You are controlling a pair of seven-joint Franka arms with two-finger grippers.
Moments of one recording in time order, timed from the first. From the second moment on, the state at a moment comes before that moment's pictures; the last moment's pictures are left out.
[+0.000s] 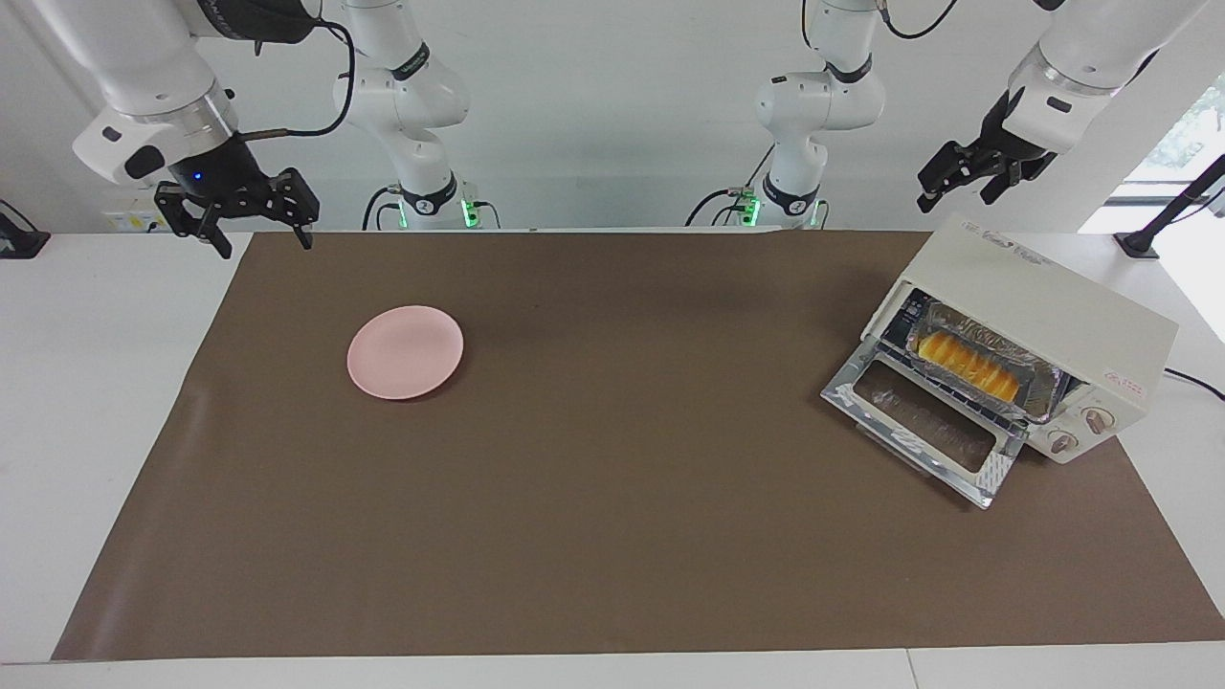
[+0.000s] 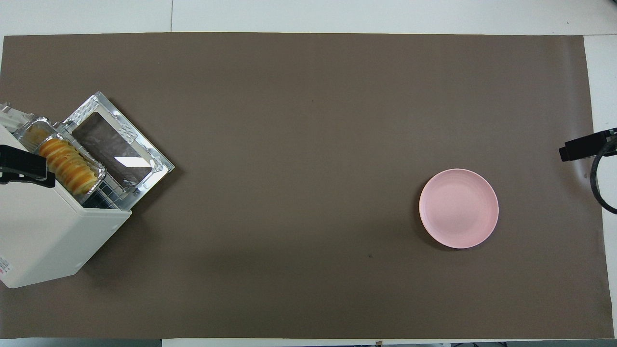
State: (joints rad) left arm -0.03 -0.06 -0.01 -1.51 -0.04 1.30 -0.15; right arm 0.00 -0.03 -0.06 -1.56 -0.02 1.51 -0.21
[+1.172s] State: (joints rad) left arm 0.02 -0.04 -0.08 -1.60 -0.03 1.45 -0.04; right arm 0.00 -0.03 -0.06 -1.56 -0.02 1.51 -0.21
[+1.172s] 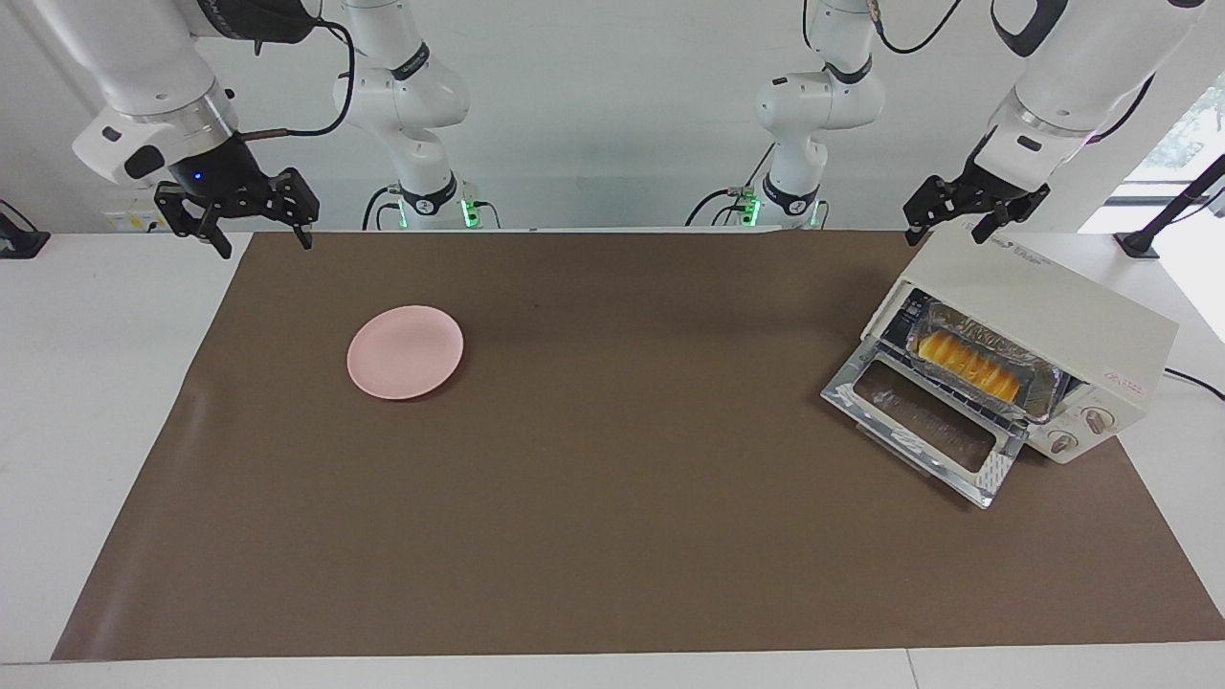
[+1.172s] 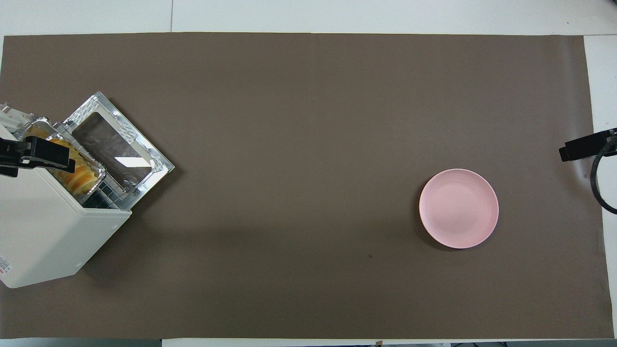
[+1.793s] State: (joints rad) left arm 0.03 -0.03 -0.08 -1.62 -0.03 1.46 0.02; right arm 0.00 -0.03 -0.06 -1.56 -0.02 1.51 -0.21
